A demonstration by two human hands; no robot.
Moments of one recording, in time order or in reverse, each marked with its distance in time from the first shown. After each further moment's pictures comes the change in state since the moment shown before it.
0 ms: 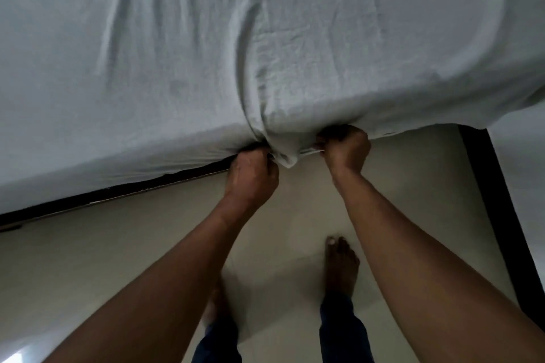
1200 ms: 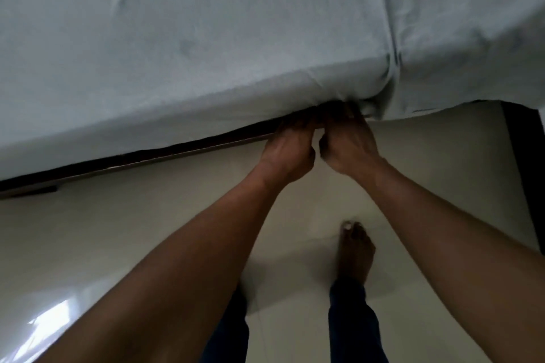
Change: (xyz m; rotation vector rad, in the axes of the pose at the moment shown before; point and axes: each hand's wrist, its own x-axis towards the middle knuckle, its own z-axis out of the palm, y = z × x) left_hand 0.002 0.034 0.049 0.139 -0.195 0.234; right_hand -0.011 0.031 -0.020 -0.874 -0.353 -0.788
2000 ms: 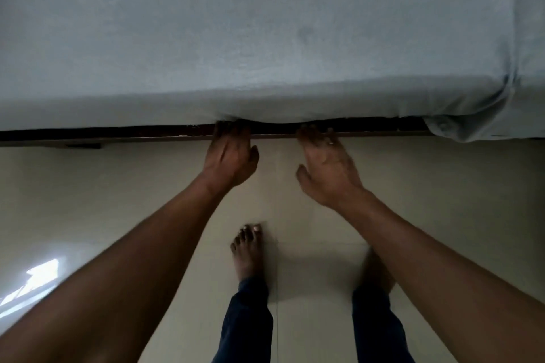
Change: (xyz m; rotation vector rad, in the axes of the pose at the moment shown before) left_hand -0.140 -0.194 -0.069 0.252 0.139 -0.341; right_hand -0.016 -0.181 0.034 0.046 -0.114 -0.235
